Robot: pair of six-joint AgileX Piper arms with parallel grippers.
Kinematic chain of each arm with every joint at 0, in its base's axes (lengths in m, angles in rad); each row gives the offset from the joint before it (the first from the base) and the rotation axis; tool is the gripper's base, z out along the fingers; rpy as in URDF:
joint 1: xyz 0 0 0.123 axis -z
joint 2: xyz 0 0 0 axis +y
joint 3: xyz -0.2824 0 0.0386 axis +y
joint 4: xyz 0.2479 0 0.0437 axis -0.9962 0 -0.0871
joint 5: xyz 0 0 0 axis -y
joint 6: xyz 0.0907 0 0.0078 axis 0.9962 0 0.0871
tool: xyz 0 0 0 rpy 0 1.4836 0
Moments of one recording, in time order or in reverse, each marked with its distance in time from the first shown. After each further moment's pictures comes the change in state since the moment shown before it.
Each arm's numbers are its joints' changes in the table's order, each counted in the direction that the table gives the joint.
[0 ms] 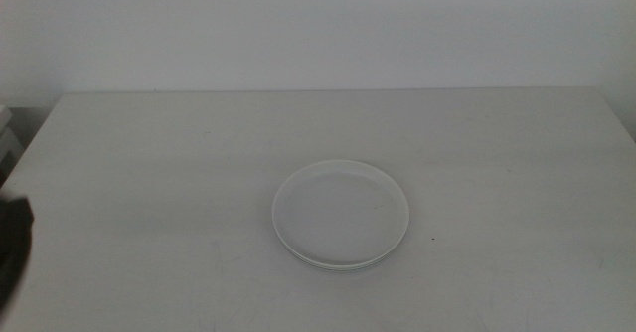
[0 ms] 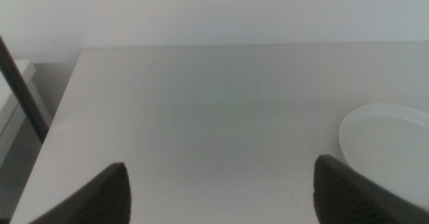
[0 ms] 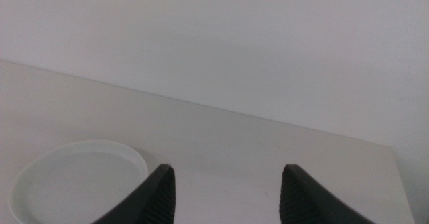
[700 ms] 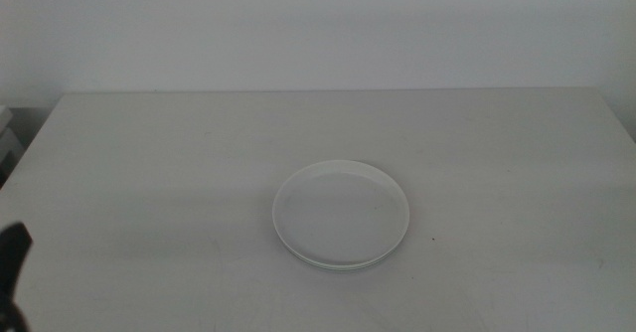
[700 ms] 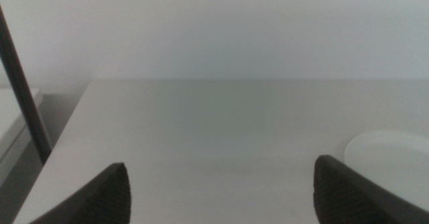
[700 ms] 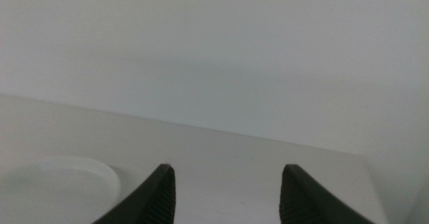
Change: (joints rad) left arm 0.000 -0.186 0.195 0.014 0.170 0.000; right arm 0.000 -0.199 0.213 0.001 0.166 0.003
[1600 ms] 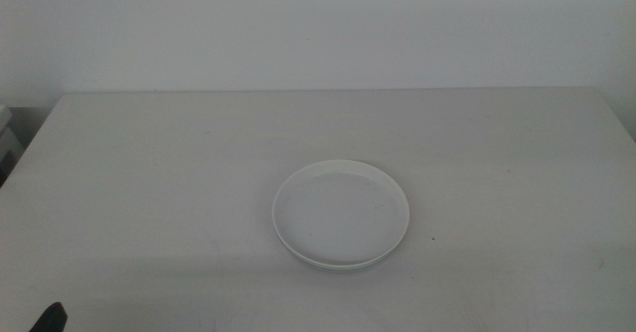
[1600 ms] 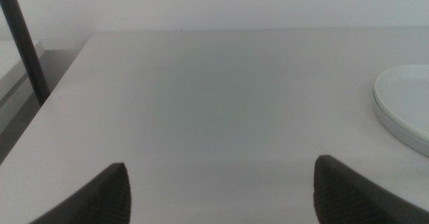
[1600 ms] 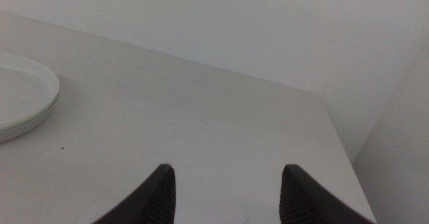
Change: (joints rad) left arm 0.000 -0.255 0.349 -0.033 0.081 0.000; right arm 0.075 -0.215 0.317 0.158 0.038 0.000
